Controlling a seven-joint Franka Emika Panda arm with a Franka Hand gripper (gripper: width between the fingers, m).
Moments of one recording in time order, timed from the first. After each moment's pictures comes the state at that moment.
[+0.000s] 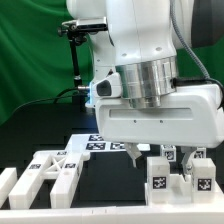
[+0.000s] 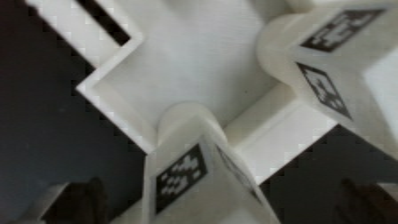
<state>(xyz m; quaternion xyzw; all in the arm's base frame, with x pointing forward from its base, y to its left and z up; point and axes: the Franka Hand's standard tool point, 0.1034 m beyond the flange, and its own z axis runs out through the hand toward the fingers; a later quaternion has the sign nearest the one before) 0.643 0.056 0.076 -0.96 0.27 -0.04 0.07</state>
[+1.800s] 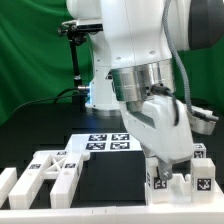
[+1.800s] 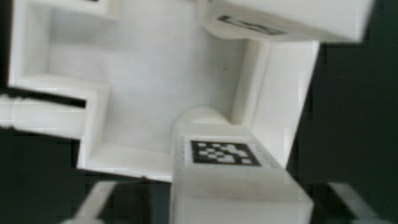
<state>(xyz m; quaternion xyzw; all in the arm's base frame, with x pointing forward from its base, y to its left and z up) 0.643 0.054 0.074 -0.80 0.59 -0.01 0.08</state>
